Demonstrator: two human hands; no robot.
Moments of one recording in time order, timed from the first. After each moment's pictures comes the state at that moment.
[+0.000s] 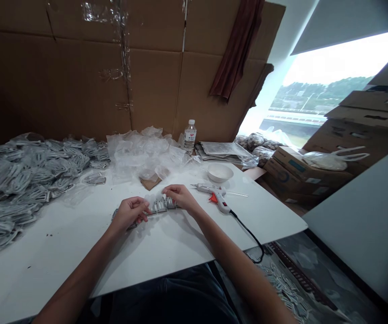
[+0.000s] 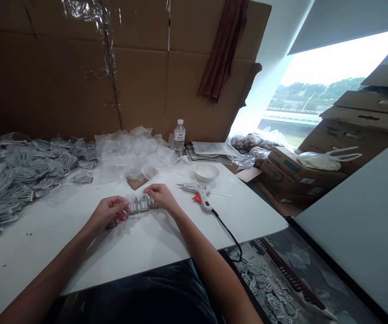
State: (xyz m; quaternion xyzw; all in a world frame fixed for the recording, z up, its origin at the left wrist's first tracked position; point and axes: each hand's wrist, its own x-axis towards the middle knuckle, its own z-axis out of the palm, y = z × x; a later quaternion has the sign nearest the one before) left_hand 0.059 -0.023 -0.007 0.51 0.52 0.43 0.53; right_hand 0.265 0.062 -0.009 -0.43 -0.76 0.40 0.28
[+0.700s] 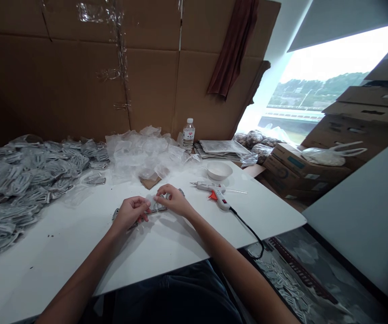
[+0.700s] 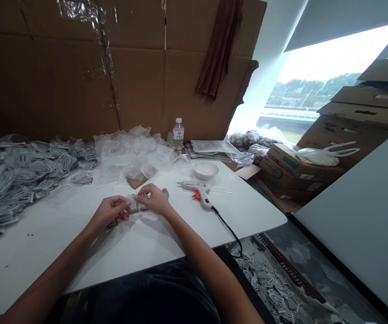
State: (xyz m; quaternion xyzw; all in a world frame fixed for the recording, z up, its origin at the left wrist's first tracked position) left_hand 0.059 -0.021 -0.010 0.52 0.54 0.41 0.52; right_hand 0.249 0.049 -0.017 -0.40 -0.81 0.31 0.31
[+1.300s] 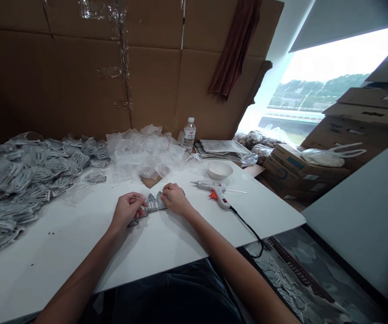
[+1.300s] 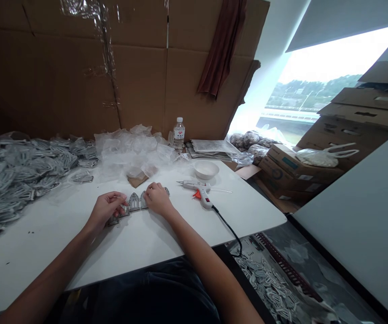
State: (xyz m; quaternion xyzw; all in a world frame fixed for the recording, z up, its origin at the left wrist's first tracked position) left_hand 0.057 -0.019 -0.011 0.49 0.58 0.47 0.46; right_hand 0.250 0.063 -0.036 -0.44 -0.83 0.22 0.28
